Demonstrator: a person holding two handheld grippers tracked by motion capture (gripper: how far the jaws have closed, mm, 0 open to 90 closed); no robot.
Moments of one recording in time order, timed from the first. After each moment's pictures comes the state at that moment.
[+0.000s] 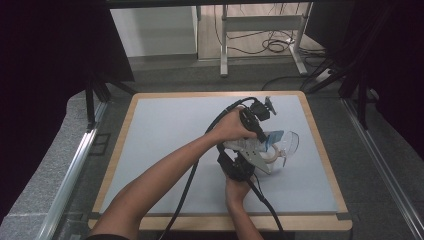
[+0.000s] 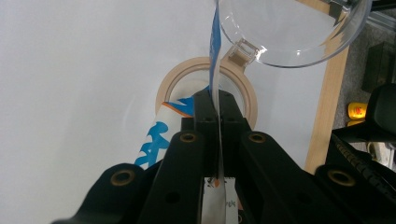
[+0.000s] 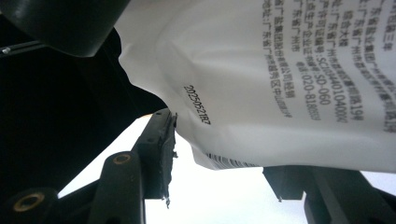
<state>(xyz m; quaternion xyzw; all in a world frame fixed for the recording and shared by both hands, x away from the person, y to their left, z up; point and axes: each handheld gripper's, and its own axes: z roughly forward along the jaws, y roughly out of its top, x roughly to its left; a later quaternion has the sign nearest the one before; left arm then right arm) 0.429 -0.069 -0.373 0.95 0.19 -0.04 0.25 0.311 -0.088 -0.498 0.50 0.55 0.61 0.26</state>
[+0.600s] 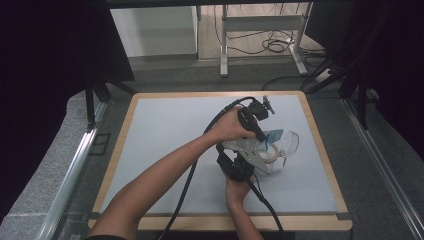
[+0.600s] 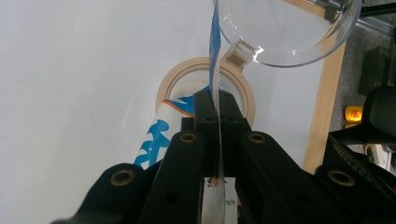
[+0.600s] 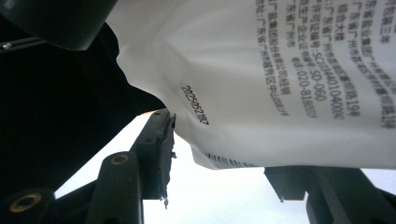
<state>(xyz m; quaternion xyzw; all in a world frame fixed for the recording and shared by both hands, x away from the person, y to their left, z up) 0.428 -0.064 -0.372 0.94 0.19 -0.04 0.27 0.310 -0.087 -0.499 0.49 0.56 0.61 0.26</state>
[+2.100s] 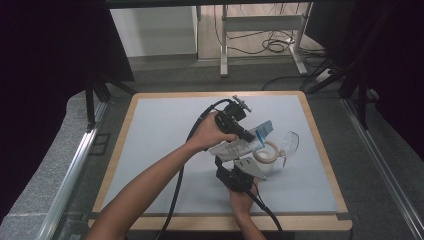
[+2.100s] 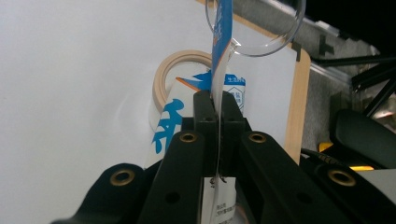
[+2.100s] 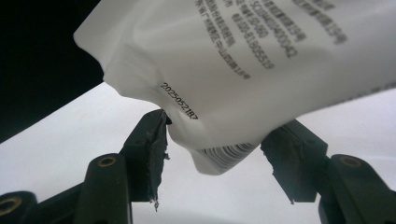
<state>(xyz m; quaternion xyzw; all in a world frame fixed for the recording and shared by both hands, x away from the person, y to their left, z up) 0.411 -0.001 -0.375 0.90 0.21 -0.06 0.37 0.292 -0.091 -0.517 0.46 0.64 0.55 0.28</state>
